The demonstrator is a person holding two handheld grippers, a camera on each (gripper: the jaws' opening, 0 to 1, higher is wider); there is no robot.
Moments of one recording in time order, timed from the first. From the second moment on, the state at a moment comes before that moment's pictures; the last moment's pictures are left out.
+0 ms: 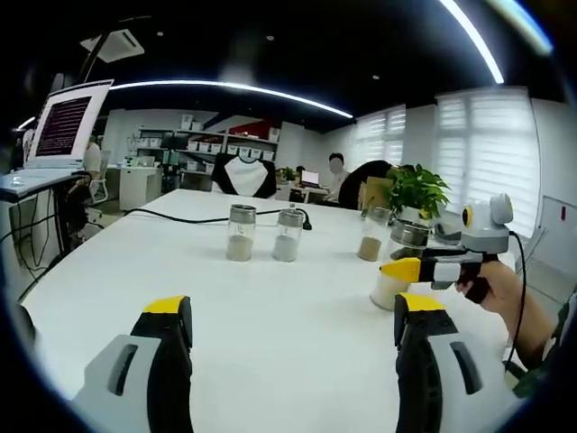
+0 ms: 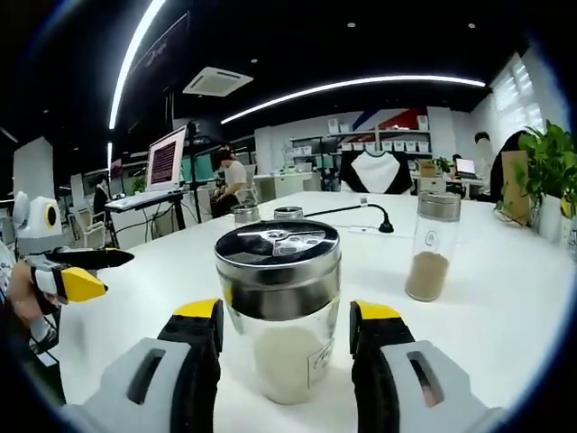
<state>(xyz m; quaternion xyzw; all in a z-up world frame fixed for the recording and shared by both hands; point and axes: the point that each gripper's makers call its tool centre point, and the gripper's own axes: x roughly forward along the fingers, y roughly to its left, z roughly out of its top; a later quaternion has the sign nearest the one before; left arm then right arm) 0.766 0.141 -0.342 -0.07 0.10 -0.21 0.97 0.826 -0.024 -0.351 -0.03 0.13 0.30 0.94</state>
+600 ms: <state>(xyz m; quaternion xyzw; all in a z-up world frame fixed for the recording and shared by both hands) 0.766 0.147 -0.340 -0.07 0.10 -0.21 0.97 0.817 -0.011 -0.347 -0.01 0.11 0.46 0.88</state>
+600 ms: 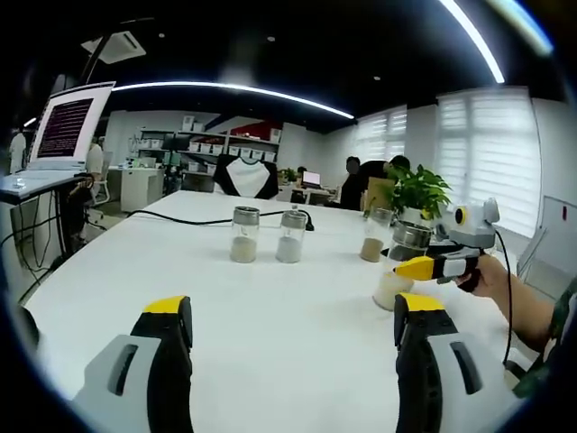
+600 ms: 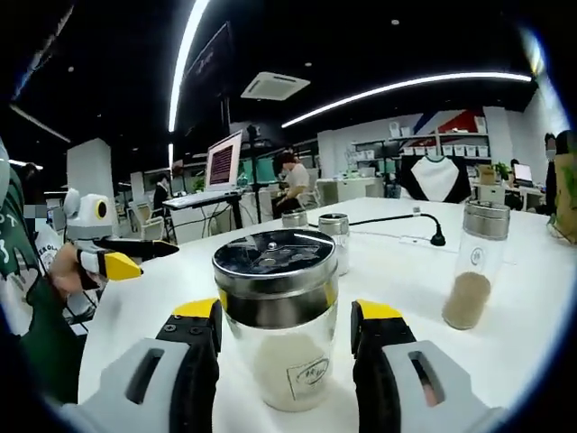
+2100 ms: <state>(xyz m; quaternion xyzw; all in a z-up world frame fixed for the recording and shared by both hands) 0.767 0.147 -0.341 -0.07 0.10 -0.21 0.97 0.812 -0.005 -0.355 -0.05 0.12 0.53 0.84</state>
